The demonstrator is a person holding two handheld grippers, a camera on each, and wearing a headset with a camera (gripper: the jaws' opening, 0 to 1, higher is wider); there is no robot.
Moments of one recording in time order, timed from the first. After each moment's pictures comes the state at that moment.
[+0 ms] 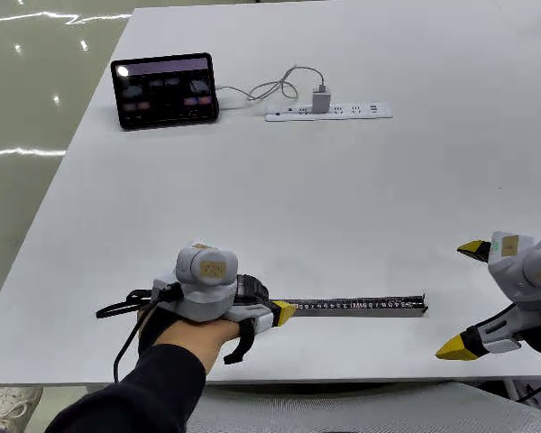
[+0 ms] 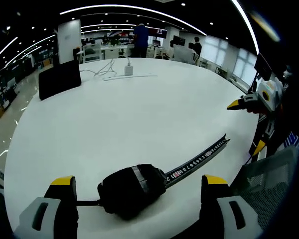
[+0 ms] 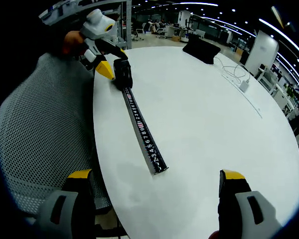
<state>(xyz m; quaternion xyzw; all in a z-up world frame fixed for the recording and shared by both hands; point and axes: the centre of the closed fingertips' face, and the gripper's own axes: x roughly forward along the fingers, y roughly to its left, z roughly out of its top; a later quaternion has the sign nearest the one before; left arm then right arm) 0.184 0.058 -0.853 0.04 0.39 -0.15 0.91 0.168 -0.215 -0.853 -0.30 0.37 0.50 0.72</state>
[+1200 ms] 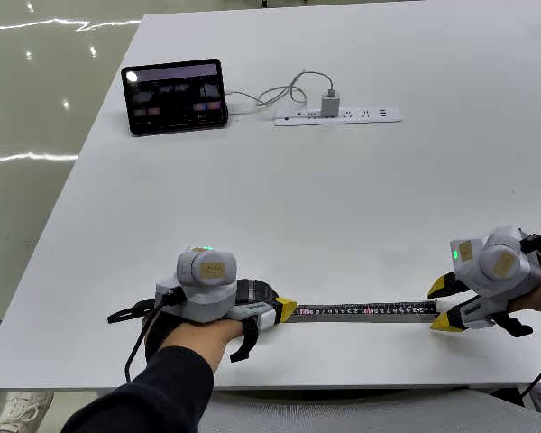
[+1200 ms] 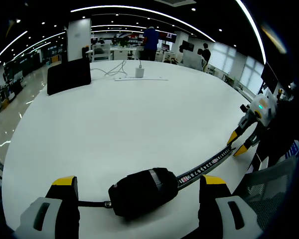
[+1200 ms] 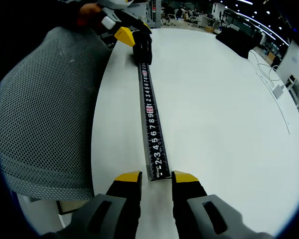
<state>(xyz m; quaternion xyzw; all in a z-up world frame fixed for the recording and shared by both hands) 0.190 0.070 -0.853 -0.01 0.39 -0.12 0.91 0.171 -0.208 -0.898 -0.36 0.40 0.58 0.62</state>
